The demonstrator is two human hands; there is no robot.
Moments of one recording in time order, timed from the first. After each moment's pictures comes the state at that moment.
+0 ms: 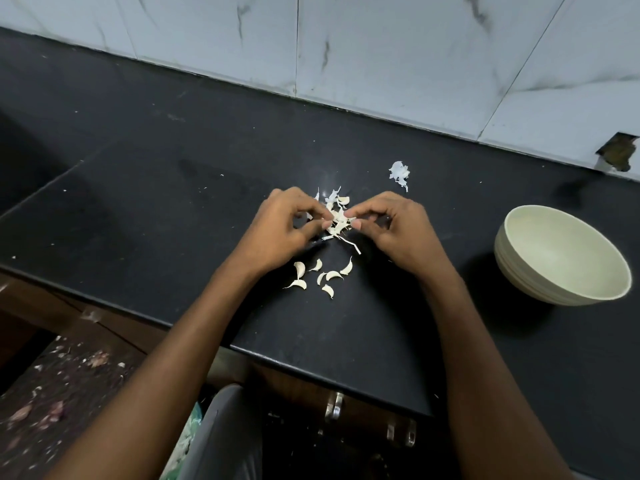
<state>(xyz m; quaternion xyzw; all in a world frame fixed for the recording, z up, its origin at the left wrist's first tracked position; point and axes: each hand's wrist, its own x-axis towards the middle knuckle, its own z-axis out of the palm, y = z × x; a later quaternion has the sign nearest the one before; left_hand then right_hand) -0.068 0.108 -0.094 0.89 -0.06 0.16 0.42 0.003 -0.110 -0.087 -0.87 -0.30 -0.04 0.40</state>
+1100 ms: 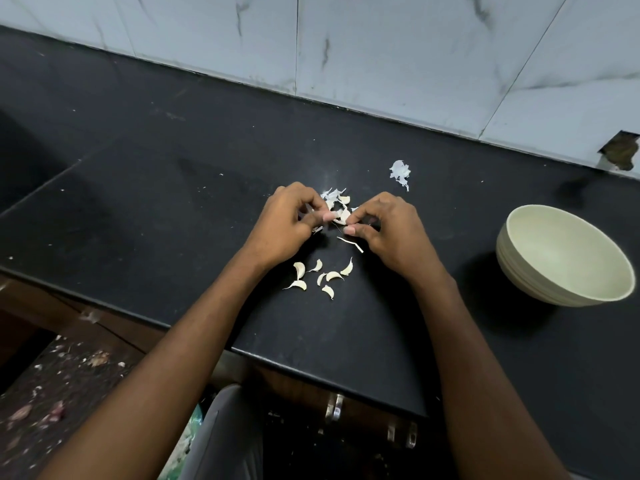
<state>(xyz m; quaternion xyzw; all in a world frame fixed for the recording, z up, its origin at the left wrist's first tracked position) -0.047 0.106 -0.107 0.87 -0.04 0.17 0.47 0.006 -0.102 -0.094 -0.91 -0.28 -0.05 0.32</state>
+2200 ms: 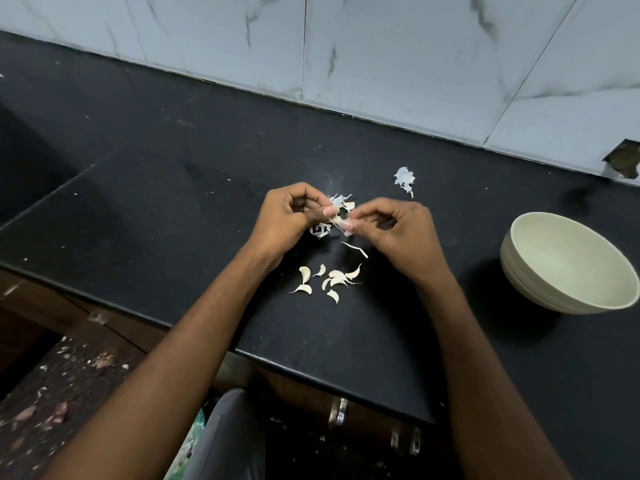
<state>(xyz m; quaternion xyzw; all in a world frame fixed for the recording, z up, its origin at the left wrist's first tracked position) -0.044 0.105 -0.101 0.71 0.01 0.13 0.69 -0.011 -0.098 -0.079 -0.81 -0.27 -0.03 0.52</state>
